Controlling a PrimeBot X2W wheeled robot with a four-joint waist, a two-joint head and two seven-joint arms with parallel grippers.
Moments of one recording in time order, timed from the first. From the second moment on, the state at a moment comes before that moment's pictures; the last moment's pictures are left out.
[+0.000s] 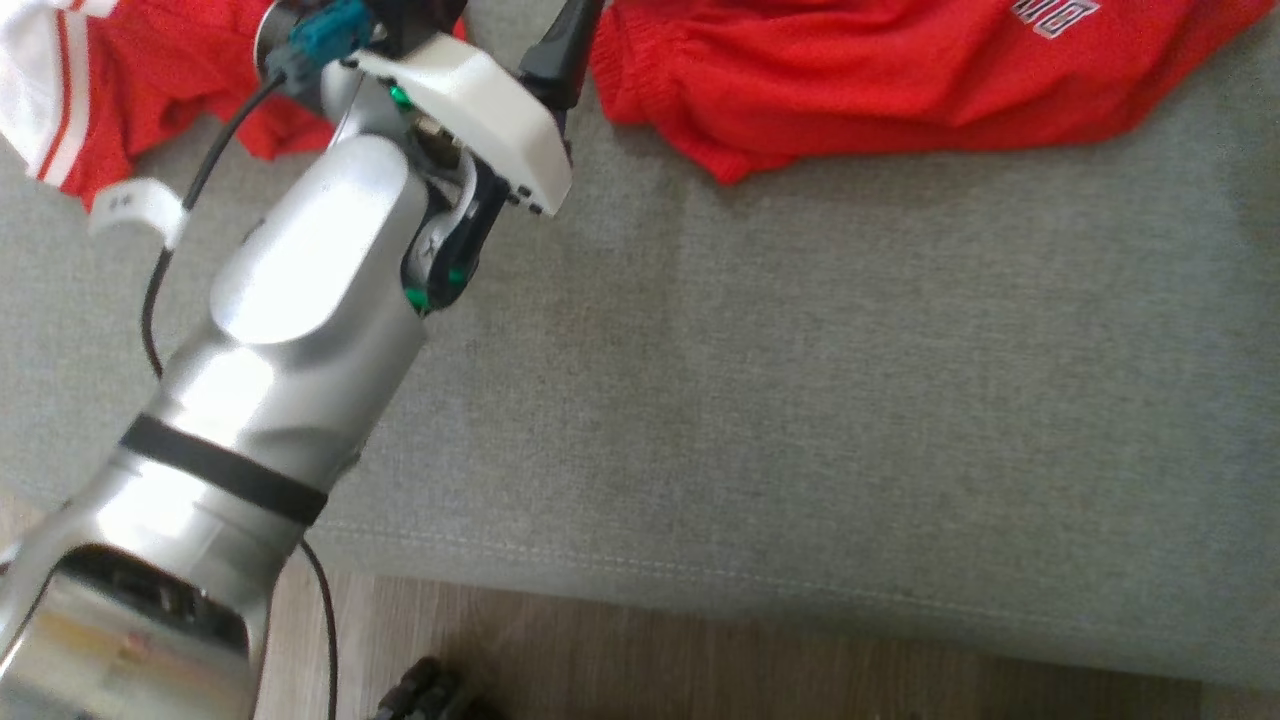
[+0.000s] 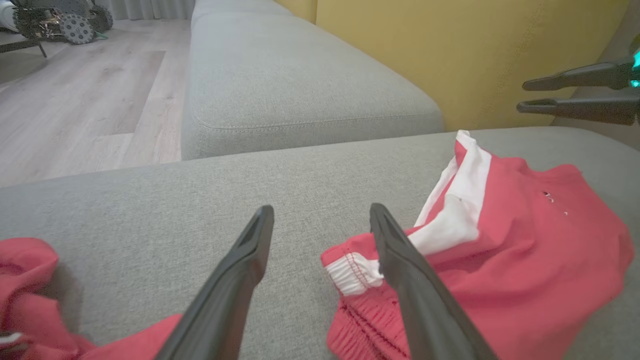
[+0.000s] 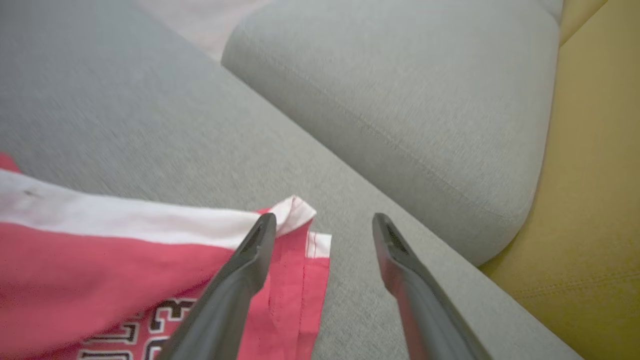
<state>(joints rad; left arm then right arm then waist) -1.05 0.15 -0.79 0.64 -0.65 -0.02 -0.25 -1.51 -0.73 1.26 0.84 0.69 0.12 0.25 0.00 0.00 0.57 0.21</state>
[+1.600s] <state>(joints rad) -0.28 0.05 -0.22 0.19 -0.38 0.01 -0.25 -0.74 -0.41 0.55 0.60 0.69 0.12 -0.25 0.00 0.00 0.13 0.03</state>
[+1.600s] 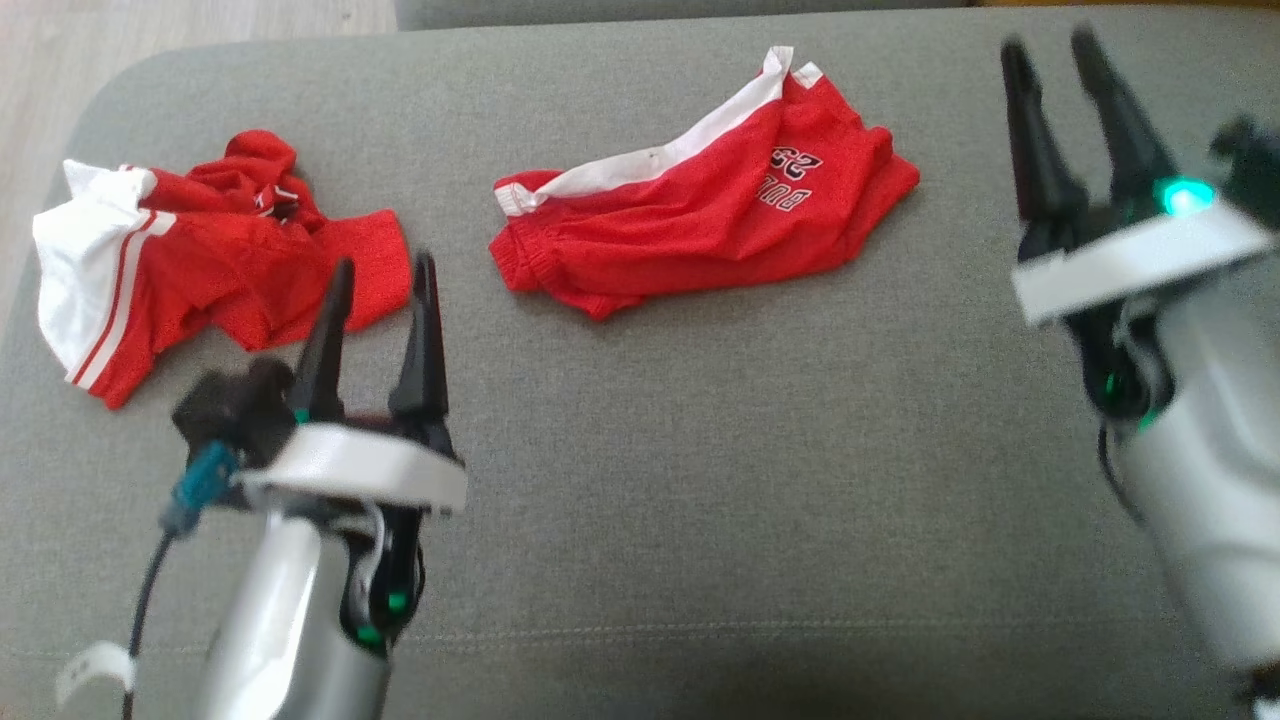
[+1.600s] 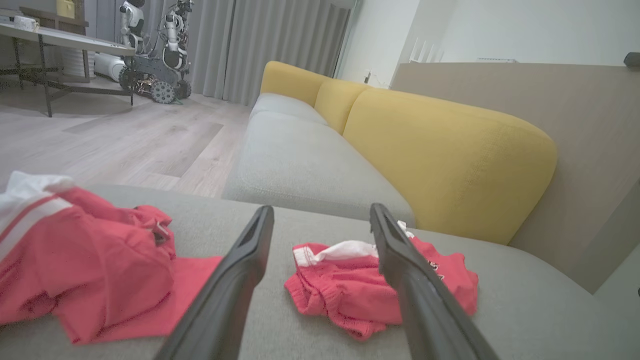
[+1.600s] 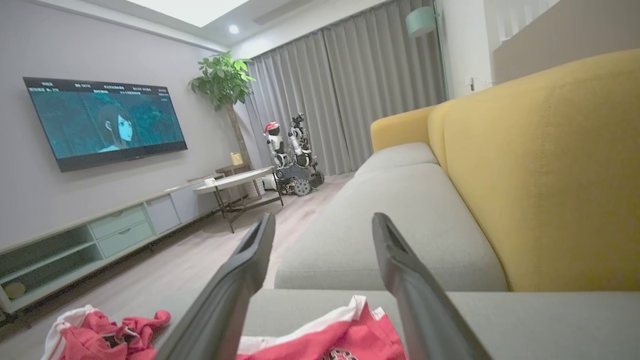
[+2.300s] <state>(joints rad) -0.07 0.05 -0.22 0.11 -0.33 -0.01 -0.25 -0.25 -0.14 0.16 0.45 0.26 0.12 -0.22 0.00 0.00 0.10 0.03</state>
